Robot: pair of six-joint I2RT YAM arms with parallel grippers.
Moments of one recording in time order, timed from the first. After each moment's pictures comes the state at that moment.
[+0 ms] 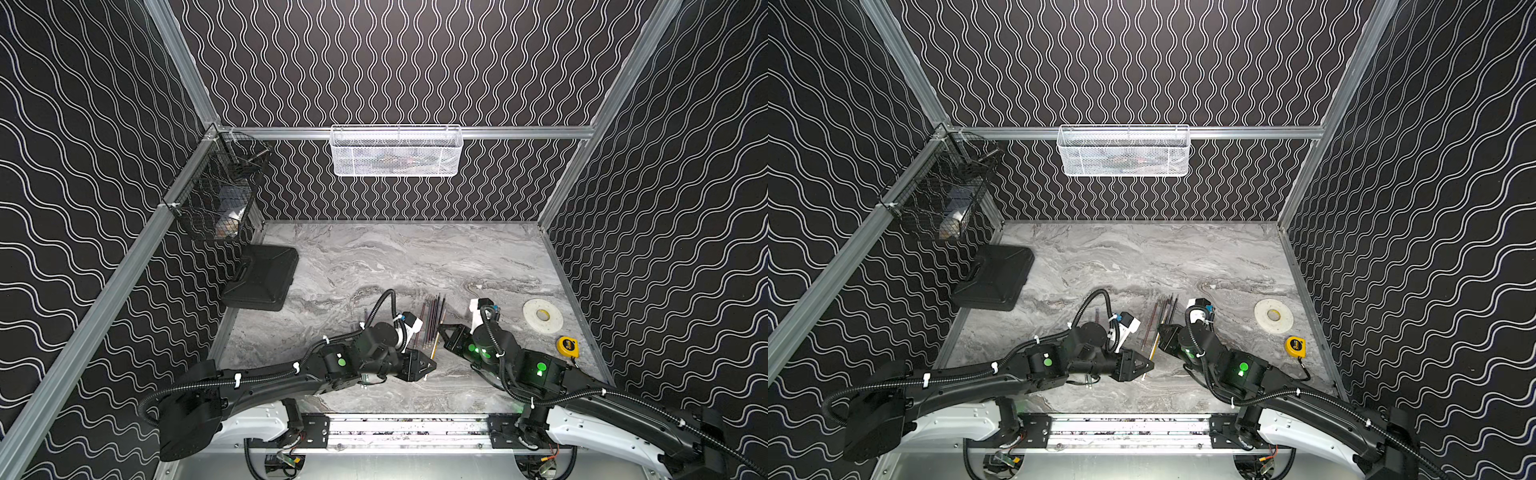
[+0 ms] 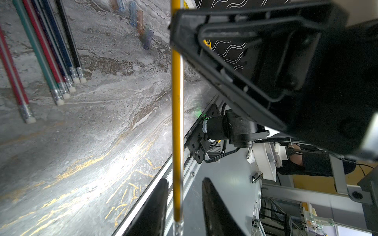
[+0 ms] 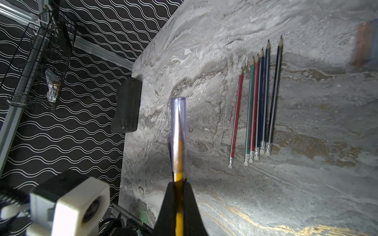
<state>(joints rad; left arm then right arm) -1.04 1.19 0.63 0.05 0.29 -0.90 1.03 0.81 0.58 -0.29 0.34 1.19</state>
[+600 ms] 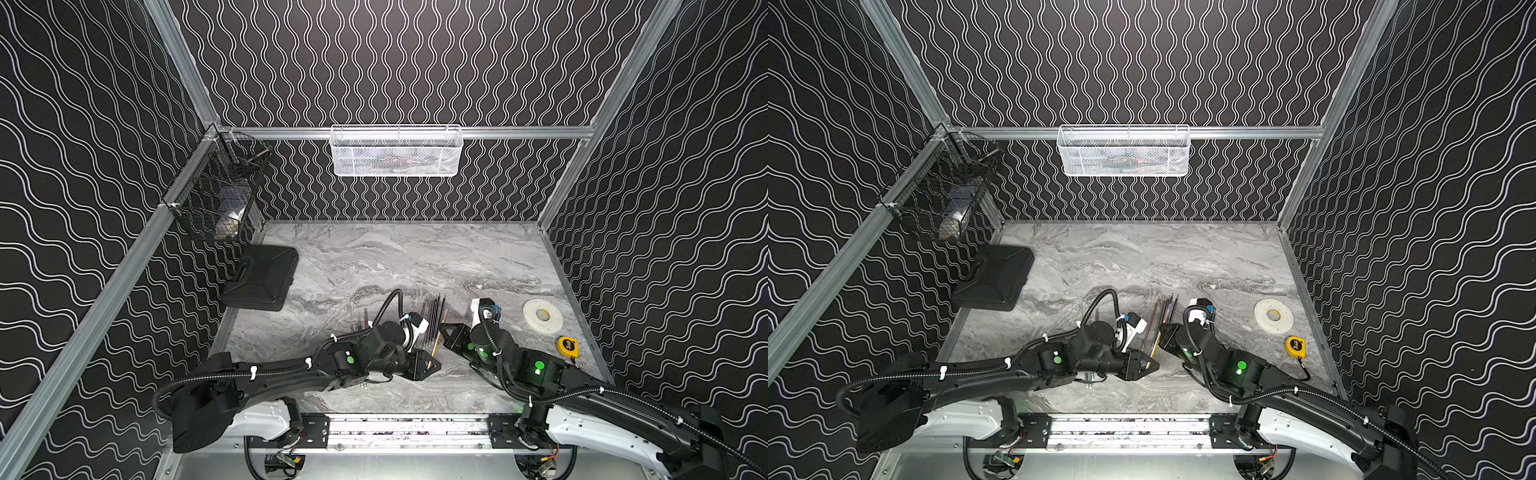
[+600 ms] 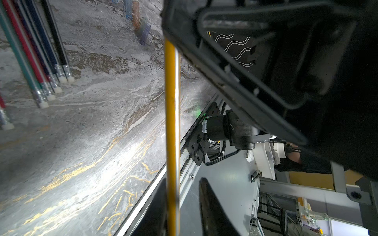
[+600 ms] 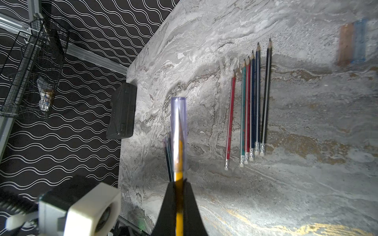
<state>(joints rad) -1.04 1.28 0.66 0.10 0.32 -0.91 1.03 0.83 0.59 -0.30 0.36 1.22</state>
